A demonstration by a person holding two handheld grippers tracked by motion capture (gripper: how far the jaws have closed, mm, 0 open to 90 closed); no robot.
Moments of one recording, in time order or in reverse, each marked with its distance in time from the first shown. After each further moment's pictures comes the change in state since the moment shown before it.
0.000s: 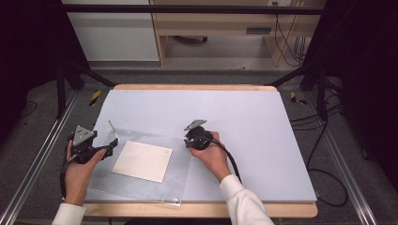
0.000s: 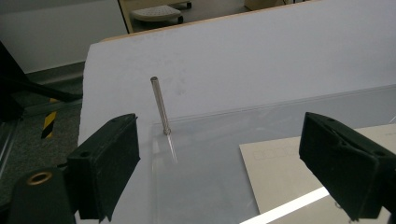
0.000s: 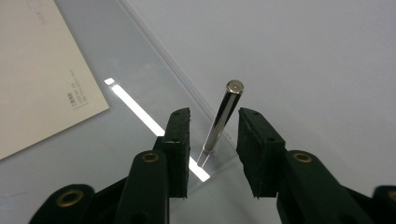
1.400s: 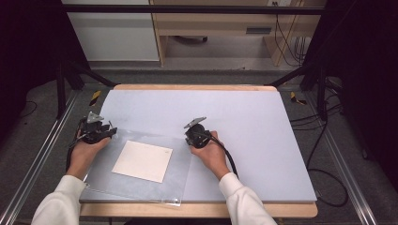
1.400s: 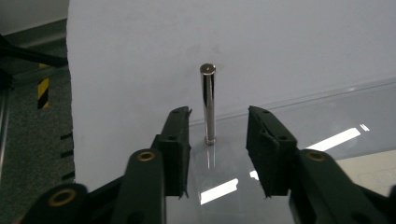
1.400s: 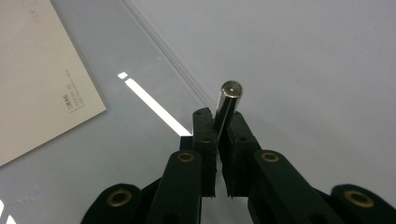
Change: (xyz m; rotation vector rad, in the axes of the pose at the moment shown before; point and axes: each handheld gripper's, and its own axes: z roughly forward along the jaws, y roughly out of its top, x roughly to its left) left arm 0.044 0.009 0.079 0.225 -0.026 0.040; right arm -0.006 0.002 0.011 0.051 0.050 0.054
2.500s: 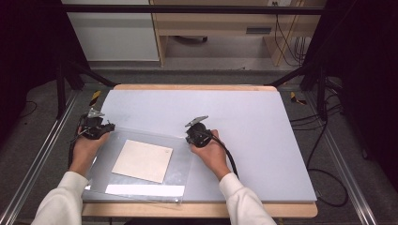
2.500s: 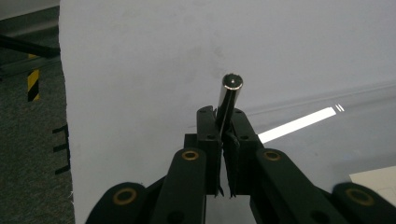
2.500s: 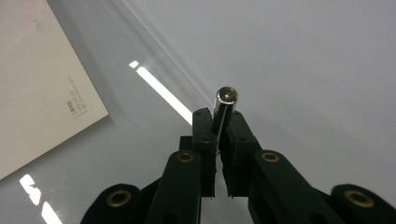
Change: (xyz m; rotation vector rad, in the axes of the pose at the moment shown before) left arm 0.005 0.015 -0.001 0.034 -0.025 -0.022; right arm -0.002 0.002 -0.008 -0.016 0.017 0.035
